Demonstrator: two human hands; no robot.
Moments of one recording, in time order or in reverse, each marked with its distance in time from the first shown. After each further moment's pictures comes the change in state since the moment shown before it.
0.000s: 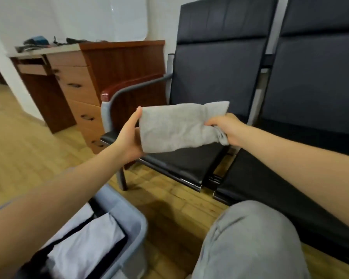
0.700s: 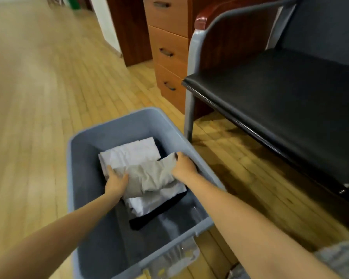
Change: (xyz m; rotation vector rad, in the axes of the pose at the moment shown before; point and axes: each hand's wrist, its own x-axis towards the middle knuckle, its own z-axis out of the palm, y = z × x) left_hand -0.104 -0.173 -0.365 0.804 1.048 -0.269; right_hand -0.004 0.237 0.363 -0.936 -0.601 -0.084
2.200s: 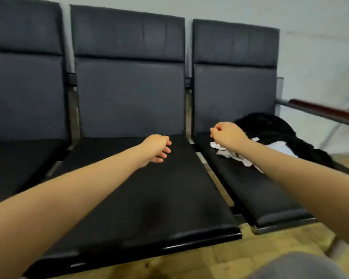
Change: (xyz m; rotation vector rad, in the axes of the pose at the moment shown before) left_hand -0.638 0.415 0.277 0.060 -1.385 0.891; right_hand -0.586 0.409 -0.413 -0.081 1.189 0.745
